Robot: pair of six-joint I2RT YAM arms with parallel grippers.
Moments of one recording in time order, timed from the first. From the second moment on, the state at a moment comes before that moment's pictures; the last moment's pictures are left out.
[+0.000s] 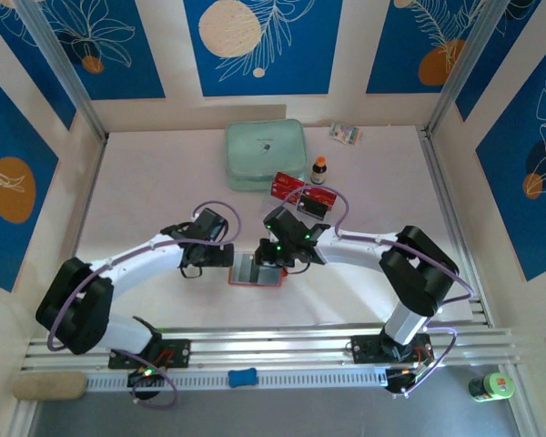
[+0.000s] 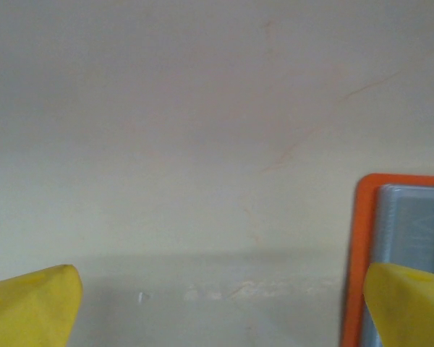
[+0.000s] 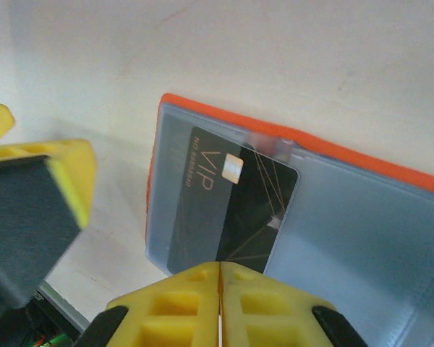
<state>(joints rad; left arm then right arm) -0.60 1.40 0.76 -0.60 -0.19 -0.55 0.86 1.68 0.95 -0.24 -0.26 0.87</state>
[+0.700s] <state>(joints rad) -0.60 1.49 0.75 -0.59 -0.17 -0.54 0.91 1.90 1.14 -0.34 -0.28 0.83</state>
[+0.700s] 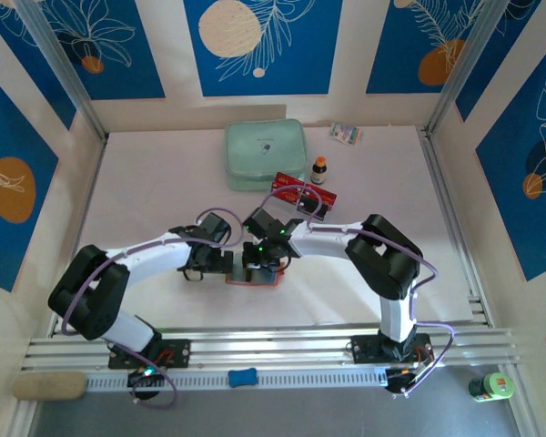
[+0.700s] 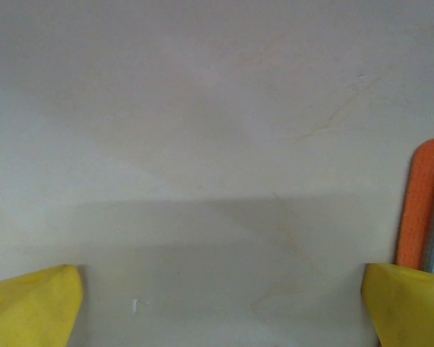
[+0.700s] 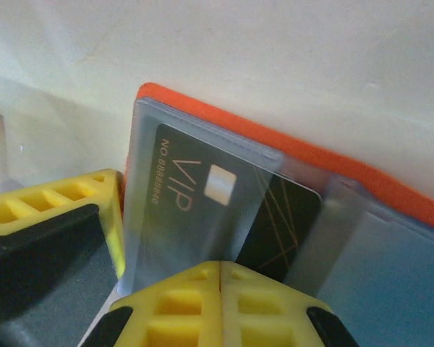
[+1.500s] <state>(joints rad) -0.60 1.44 0.78 -0.65 -0.22 -0.55 0.91 1.80 1.09 -0.40 -0.22 0.85</state>
